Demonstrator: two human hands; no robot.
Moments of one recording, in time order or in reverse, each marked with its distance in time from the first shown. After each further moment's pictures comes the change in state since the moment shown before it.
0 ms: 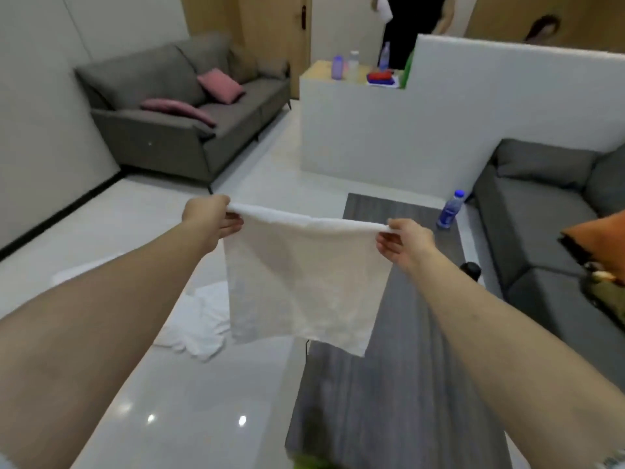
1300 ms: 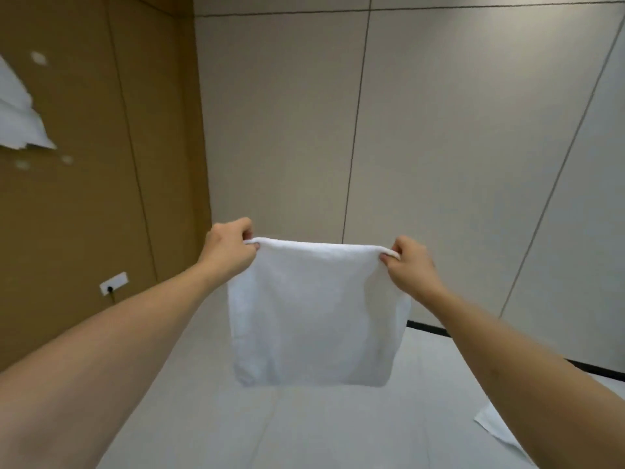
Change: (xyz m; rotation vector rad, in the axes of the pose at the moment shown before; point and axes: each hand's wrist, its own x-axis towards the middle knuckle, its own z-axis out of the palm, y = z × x) left_hand -0.507 0.001 -0.797 0.818 1.586 0.027; right_hand -0.716 0.289 0.589 -0.812 -1.562 -1.270
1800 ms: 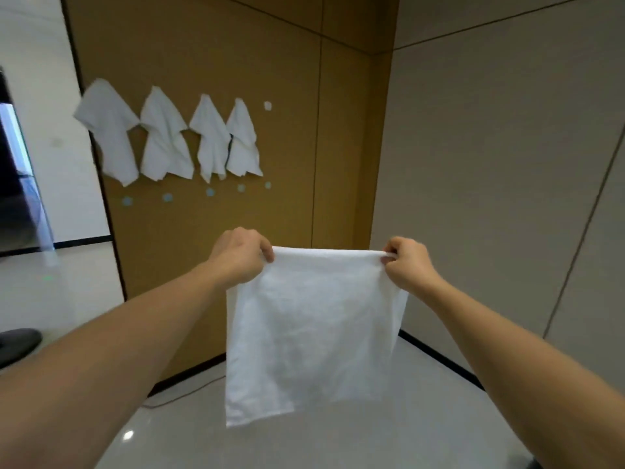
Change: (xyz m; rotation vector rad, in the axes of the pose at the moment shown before) left_hand 0.119 -0.238 -0.144 0.596 0.063 -0.360; right_hand 0.163 -0.302 0.284 0.275 -0.375 -0.484
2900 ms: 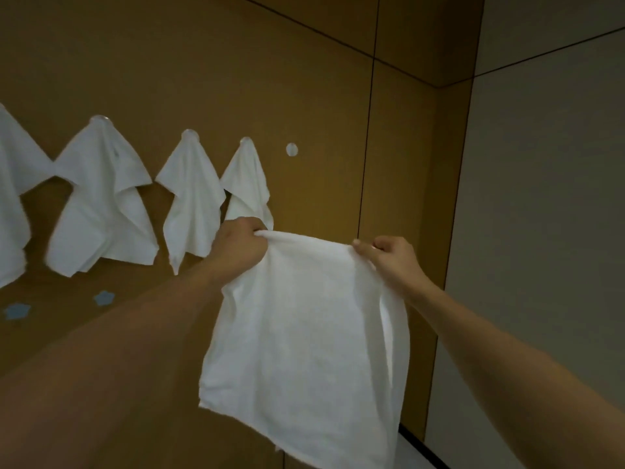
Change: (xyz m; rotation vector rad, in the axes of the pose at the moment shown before) left_hand 0.651 -0.149 0.118 -0.386 0.378 -0.092; right_hand 0.654 -0.065 0.256 0.384 -0.002 -0.266
